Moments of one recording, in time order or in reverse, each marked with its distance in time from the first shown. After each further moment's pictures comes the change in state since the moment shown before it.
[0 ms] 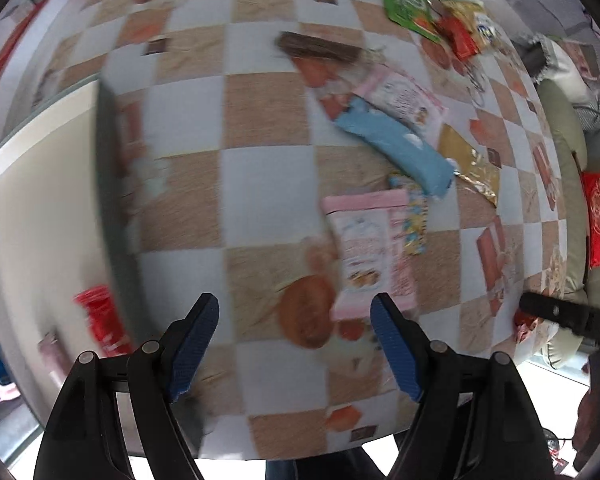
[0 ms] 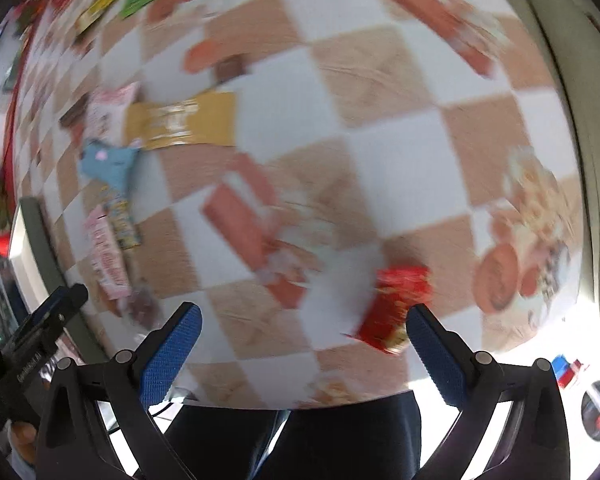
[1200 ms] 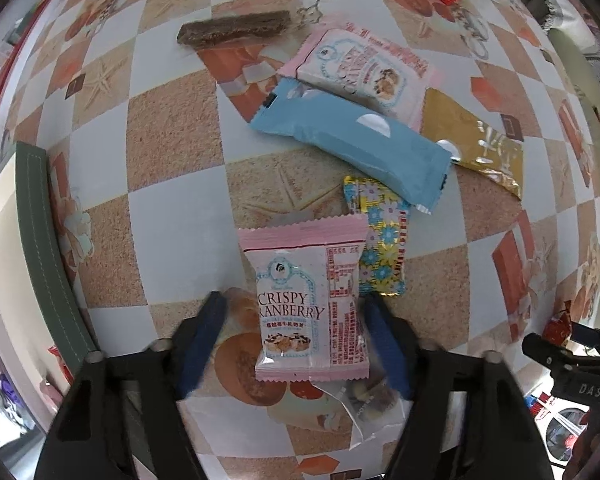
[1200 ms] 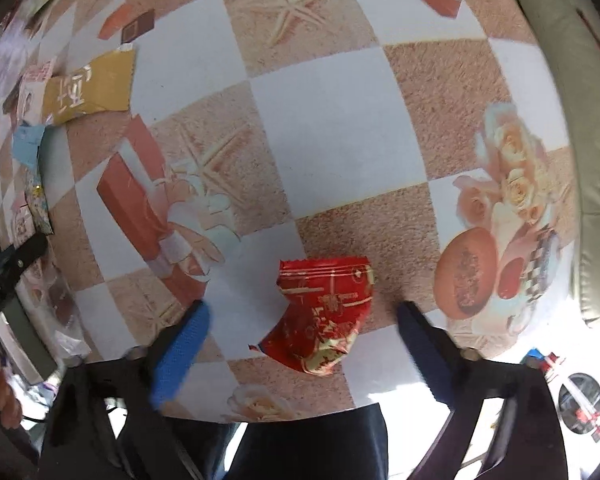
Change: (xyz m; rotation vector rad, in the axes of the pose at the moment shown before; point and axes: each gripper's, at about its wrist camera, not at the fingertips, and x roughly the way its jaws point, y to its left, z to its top) left arm 0.057 -0.081 0.045 0.118 0.051 0.149; right arm 0.038 -0.019 -0.024 -0.043 0.027 -0.158
